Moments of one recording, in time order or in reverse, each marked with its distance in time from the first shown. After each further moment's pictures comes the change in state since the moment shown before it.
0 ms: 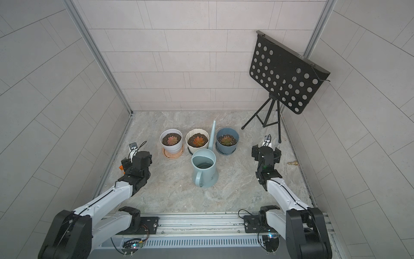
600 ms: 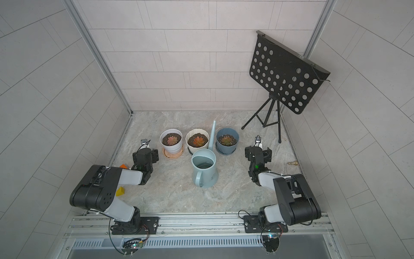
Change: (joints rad) left arm 0.139 0.475 0.035 0.504 0.351 0.158; right arm 0.083 0.346 -0.023 0.338 0.076 -0.020
